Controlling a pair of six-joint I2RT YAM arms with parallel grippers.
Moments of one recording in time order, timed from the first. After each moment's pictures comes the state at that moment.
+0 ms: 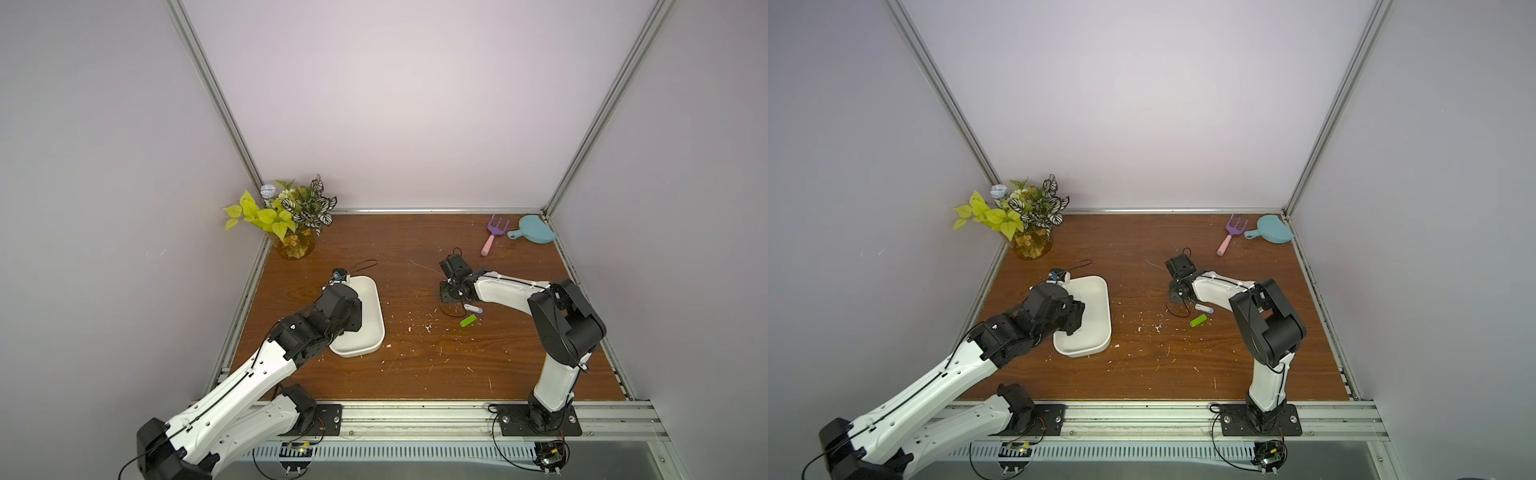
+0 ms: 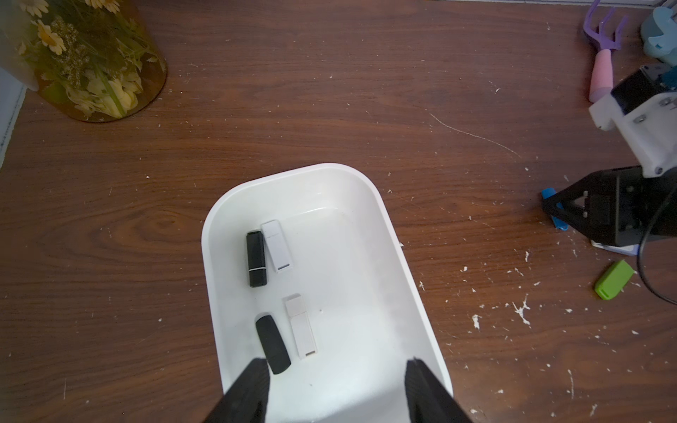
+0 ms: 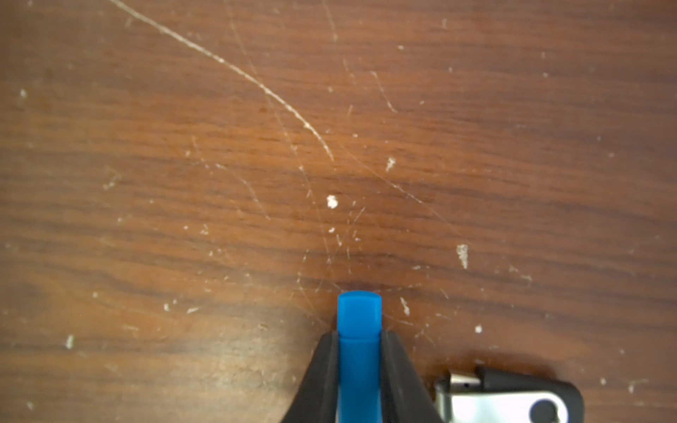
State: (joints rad) left arm -0.67 0.89 0.79 -0.72 -0.33 -0.48; right arm 0.58 1.84 1.09 -0.39 0.23 0.43
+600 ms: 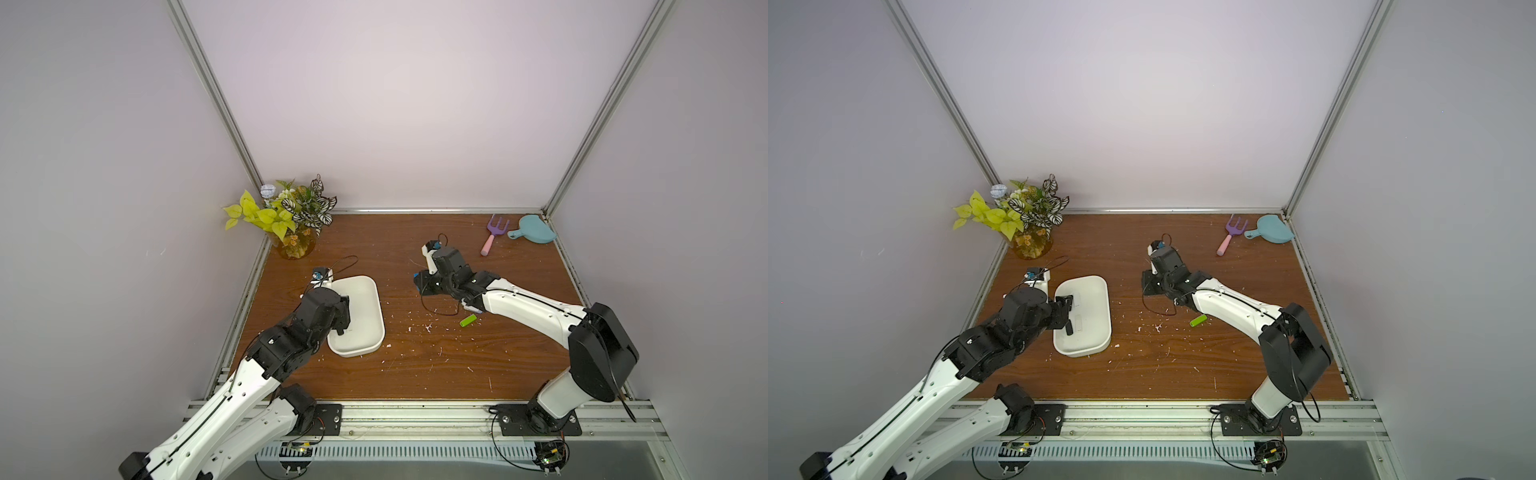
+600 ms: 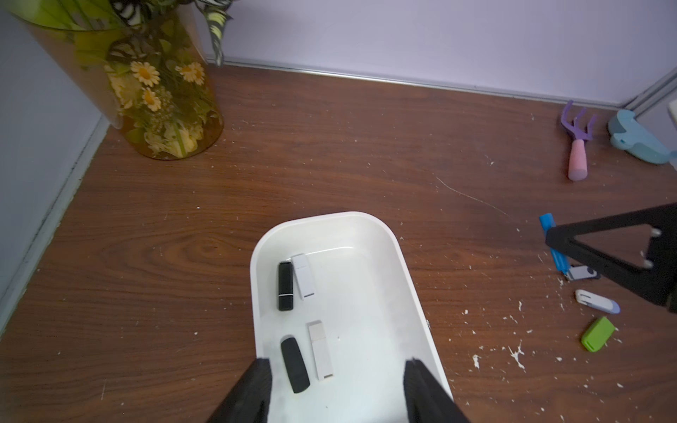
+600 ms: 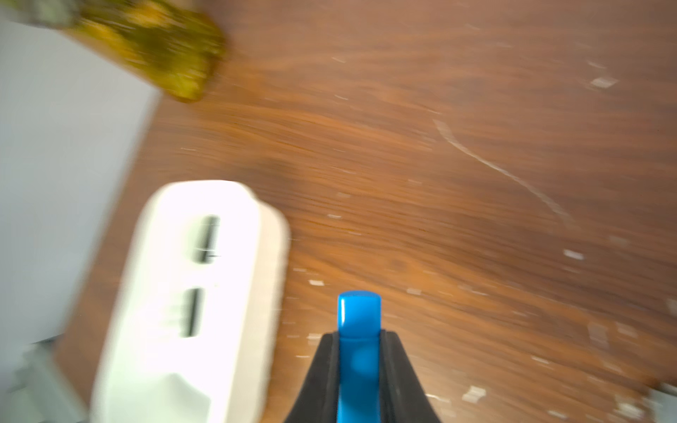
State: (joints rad) left arm -0.61 0.72 0.78 -0.72 -0.40 -0.49; right arm 0.78 1.60 1.14 -0.23 -0.01 0.58
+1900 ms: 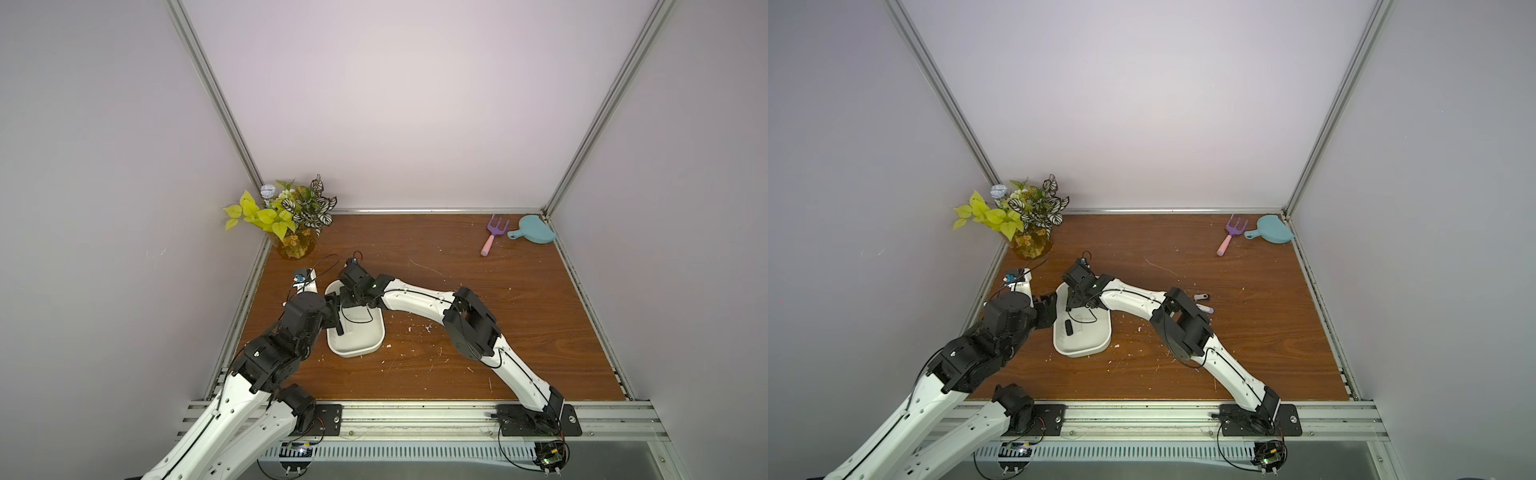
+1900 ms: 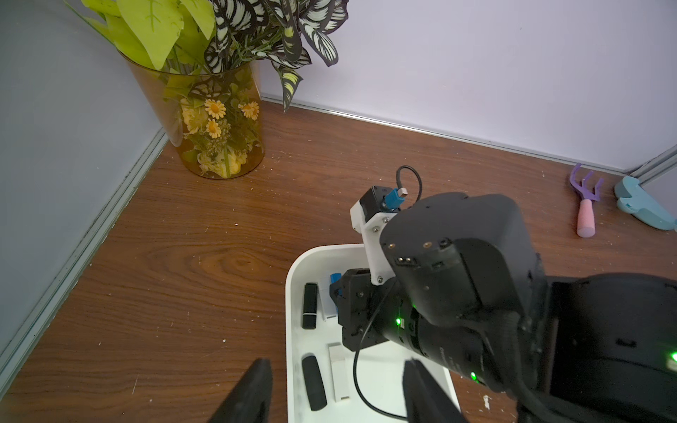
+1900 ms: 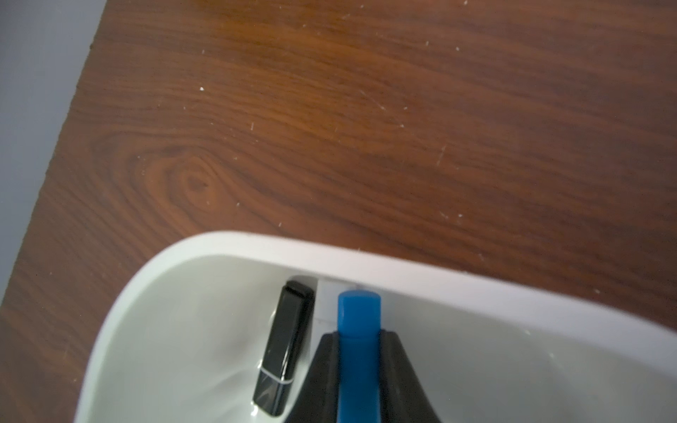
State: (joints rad) left arm -0.56 0.64 0.77 -0.72 -0.45 -0.51; right arm 1.05 2.48 2.09 -0.48 0.16 0.69
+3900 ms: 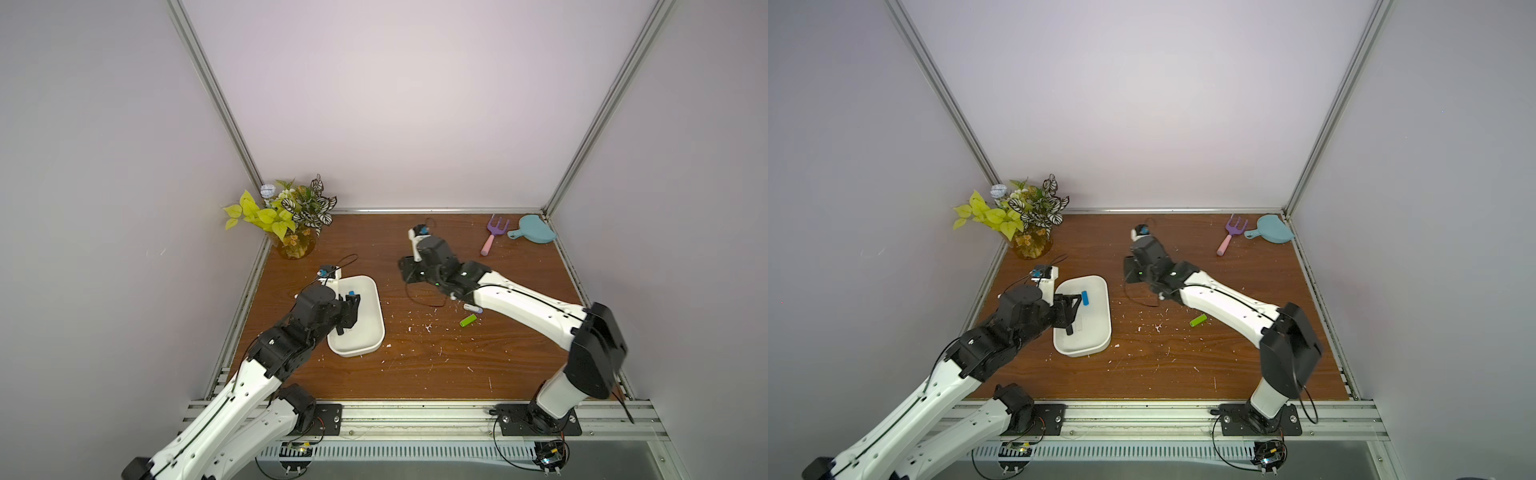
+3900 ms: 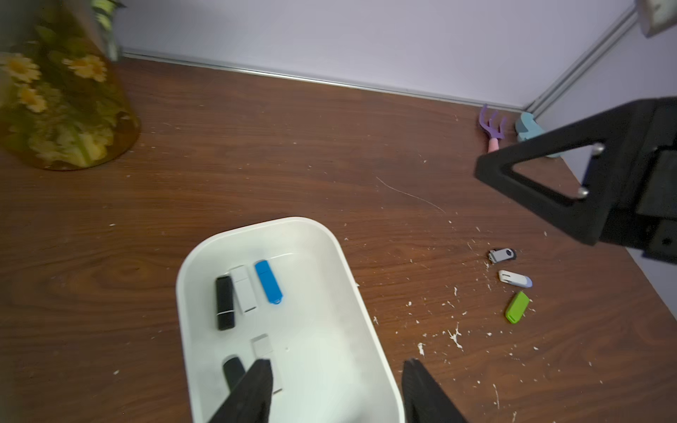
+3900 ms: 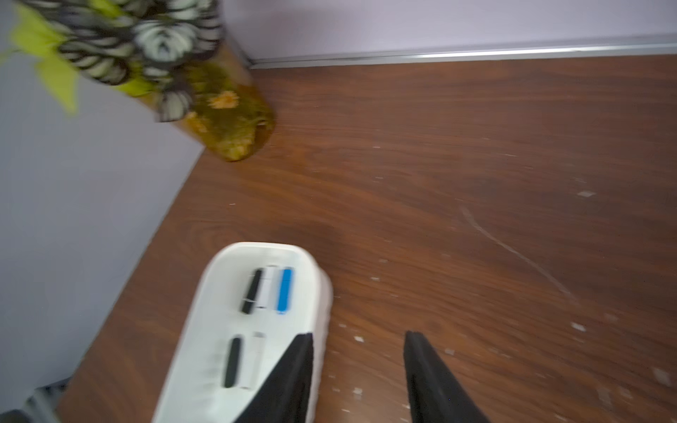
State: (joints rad) left arm -0.60 0.79 0.75 -0.56 -0.14 -0.43; right arm 0.76 1.56 1.22 -0.29 0.19 0.53
